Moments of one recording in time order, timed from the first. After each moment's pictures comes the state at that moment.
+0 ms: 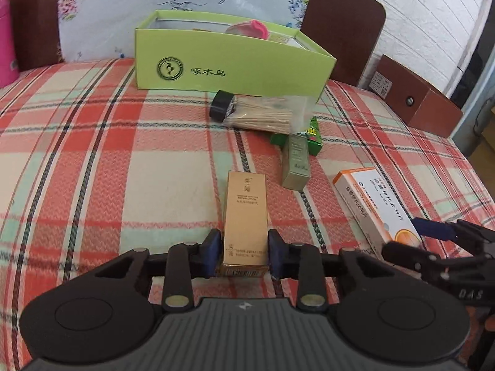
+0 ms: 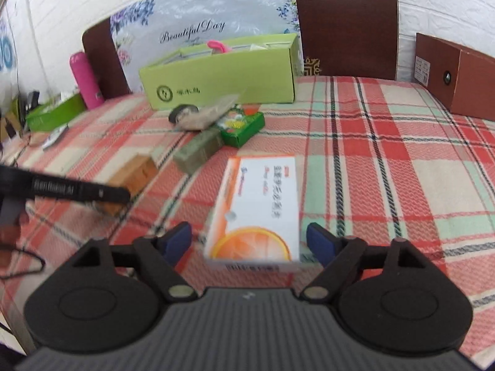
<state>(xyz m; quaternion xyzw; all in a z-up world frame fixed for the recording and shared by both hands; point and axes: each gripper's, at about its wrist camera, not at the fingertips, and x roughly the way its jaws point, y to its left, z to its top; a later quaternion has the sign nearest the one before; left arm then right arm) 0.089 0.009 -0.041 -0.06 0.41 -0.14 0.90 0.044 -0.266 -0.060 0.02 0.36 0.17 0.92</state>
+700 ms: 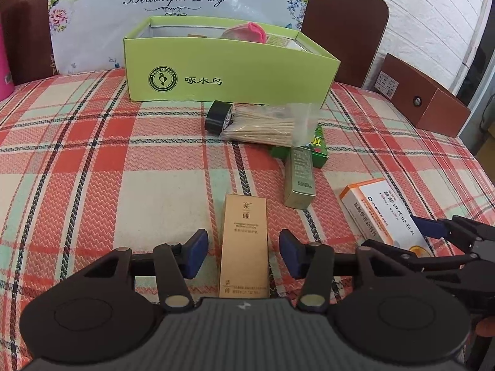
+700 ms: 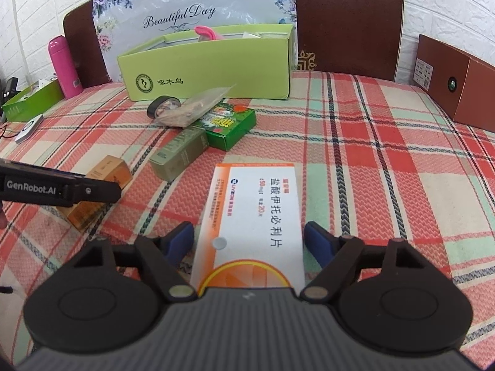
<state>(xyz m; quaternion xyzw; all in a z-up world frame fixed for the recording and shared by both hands) 0.110 -0.004 -0.041 -0.04 0.40 -0.14 0.91 0.074 -0.246 -0.072 -0.02 0.37 0.13 0.92</state>
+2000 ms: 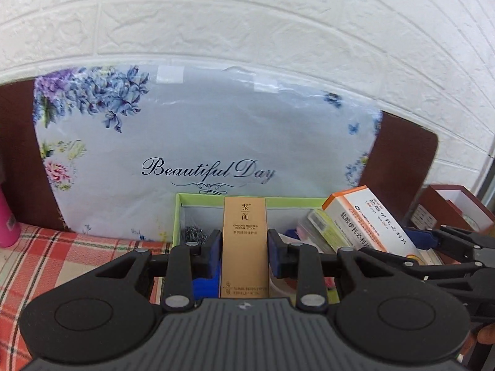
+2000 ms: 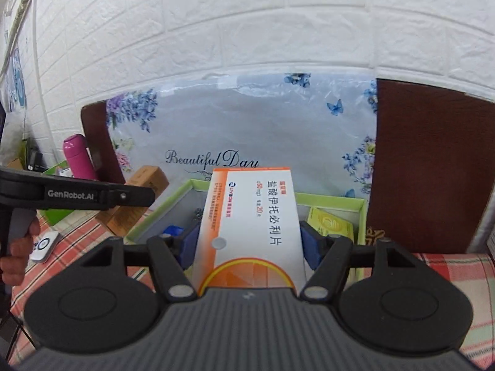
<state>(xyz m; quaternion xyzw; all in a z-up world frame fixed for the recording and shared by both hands) 0.290 0.043 0.084 -0.05 0.28 -0.11 0.95 0.281 -0.185 0.045 0.00 0.25 0.23 0.94</state>
